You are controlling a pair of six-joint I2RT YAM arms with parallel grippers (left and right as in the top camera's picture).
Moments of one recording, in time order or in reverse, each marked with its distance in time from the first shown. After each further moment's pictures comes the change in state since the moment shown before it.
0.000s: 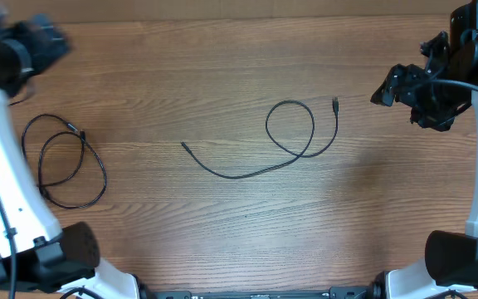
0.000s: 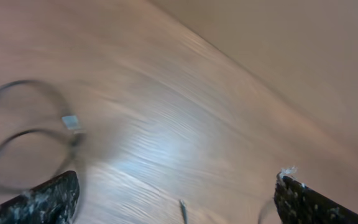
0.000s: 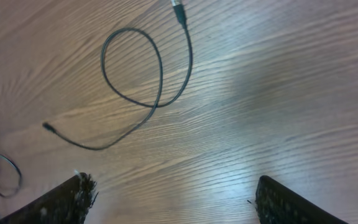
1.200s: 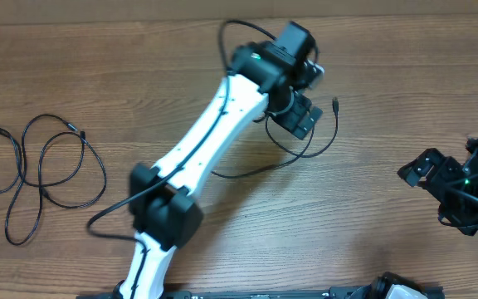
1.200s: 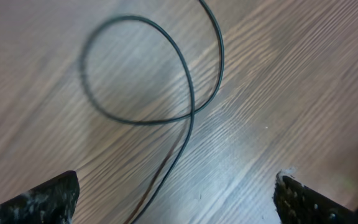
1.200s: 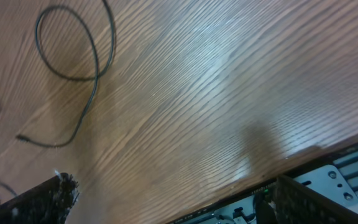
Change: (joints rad) left arm -0.946 0.391 -0.008 0.034 -0.072 0.301; right arm -0.286 -0.575 -0.633 0.042 -0.016 0.009
